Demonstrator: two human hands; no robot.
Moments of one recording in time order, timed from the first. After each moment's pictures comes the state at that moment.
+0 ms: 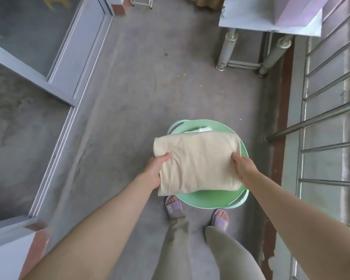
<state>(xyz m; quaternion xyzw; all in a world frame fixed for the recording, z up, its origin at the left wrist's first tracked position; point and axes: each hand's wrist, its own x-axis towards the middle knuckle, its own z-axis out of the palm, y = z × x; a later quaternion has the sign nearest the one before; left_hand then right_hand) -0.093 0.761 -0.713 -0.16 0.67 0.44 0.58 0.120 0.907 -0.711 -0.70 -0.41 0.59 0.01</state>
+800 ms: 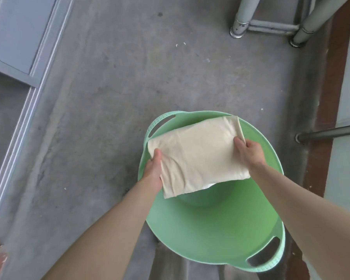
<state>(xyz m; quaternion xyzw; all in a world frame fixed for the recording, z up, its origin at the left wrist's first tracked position) -0.108 0.838 -0.981 -0.22 0.74 0.41 0.48 0.073 1.013 -0.957 -0.66 -0.54 0.52 0.00</state>
